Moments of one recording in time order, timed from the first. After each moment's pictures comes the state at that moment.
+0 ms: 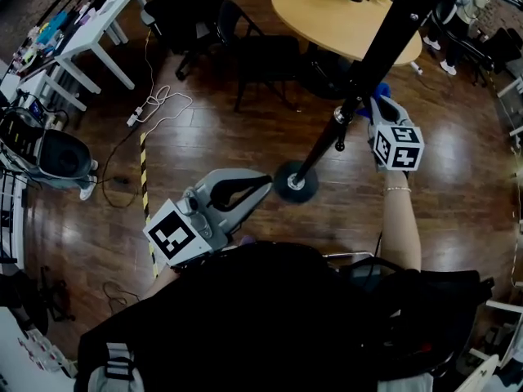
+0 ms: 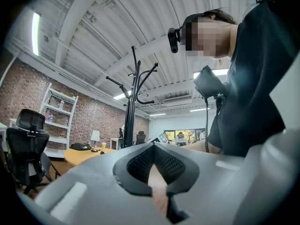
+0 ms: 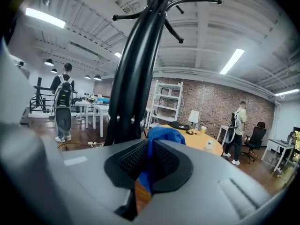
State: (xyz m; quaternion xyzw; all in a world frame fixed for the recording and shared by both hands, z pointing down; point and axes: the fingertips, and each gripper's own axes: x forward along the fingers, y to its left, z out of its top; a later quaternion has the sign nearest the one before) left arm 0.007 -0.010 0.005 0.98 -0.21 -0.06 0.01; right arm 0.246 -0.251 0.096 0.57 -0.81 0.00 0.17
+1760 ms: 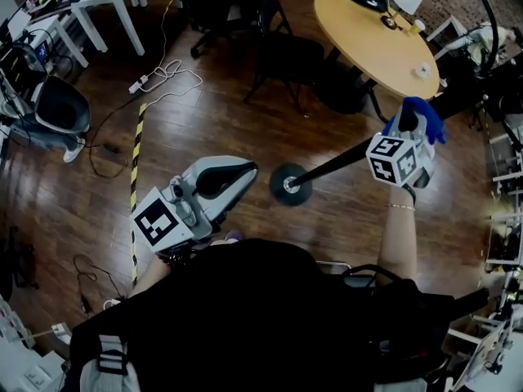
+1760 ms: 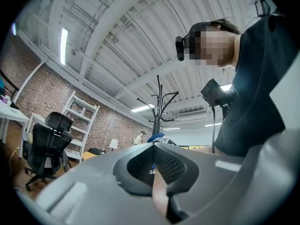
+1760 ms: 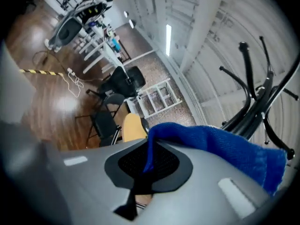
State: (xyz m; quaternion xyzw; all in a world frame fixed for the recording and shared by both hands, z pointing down) left arm -0.140 -0.020 0.018 0.95 -0.28 -0.15 0.03; right arm 0.151 -0.255 0.027 0.61 -0.59 -0.30 0.44
